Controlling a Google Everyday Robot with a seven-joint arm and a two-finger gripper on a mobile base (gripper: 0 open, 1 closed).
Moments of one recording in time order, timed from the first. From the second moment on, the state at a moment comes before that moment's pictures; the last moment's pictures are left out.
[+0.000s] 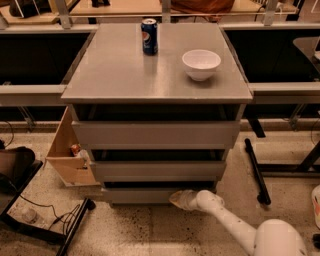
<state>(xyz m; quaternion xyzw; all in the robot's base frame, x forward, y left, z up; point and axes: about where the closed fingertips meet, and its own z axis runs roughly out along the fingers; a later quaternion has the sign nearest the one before) 0.669 -0.068 0.160 -0.49 0.78 0.15 0.37</state>
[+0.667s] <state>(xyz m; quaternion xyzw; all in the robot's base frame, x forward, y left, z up) 0.676 -0.217 0.264 -0.58 0.74 -0.06 0.34</state>
